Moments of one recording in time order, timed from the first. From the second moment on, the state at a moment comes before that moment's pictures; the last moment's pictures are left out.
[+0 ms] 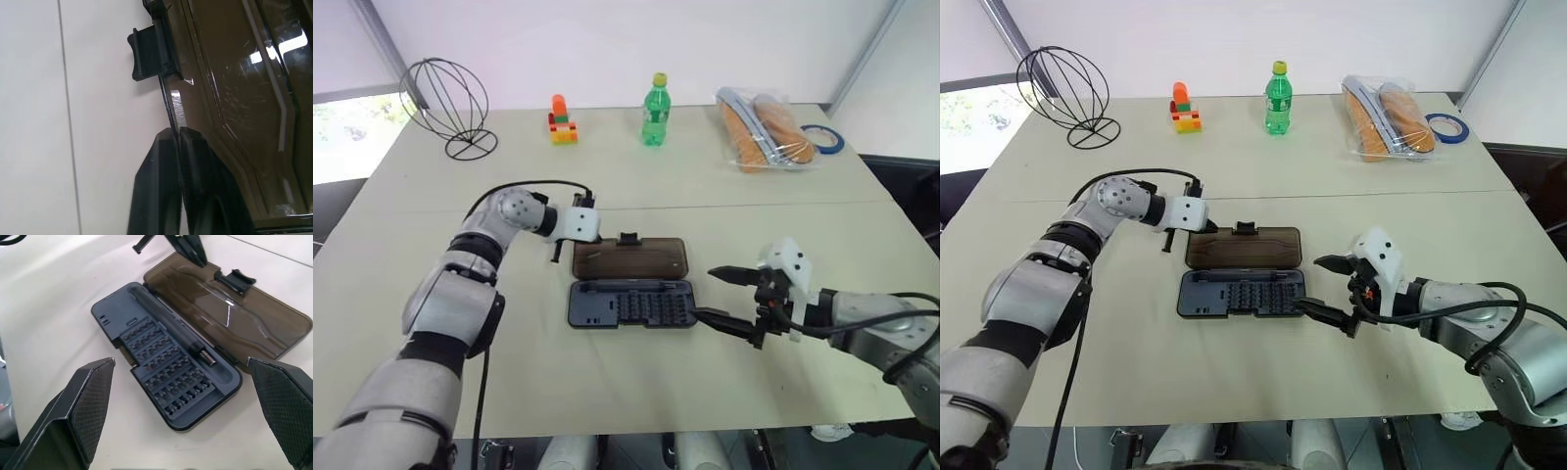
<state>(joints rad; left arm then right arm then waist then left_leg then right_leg) -1.18 0.44 -0.34 1.32 0.38 -0.70 -1.10 -0.10 -0.84 -0.17 -0.64 0.79 0.87 0.68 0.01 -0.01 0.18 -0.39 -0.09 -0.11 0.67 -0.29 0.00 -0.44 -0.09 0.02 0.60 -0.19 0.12</state>
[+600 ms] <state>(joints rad) -1.26 0.58 0.12 1.20 -0.09 0.09 -1.43 -0.14 -0.80 -0.15 -0.56 0.84 0.87 0.72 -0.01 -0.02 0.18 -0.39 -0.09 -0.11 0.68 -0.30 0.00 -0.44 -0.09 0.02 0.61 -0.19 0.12</state>
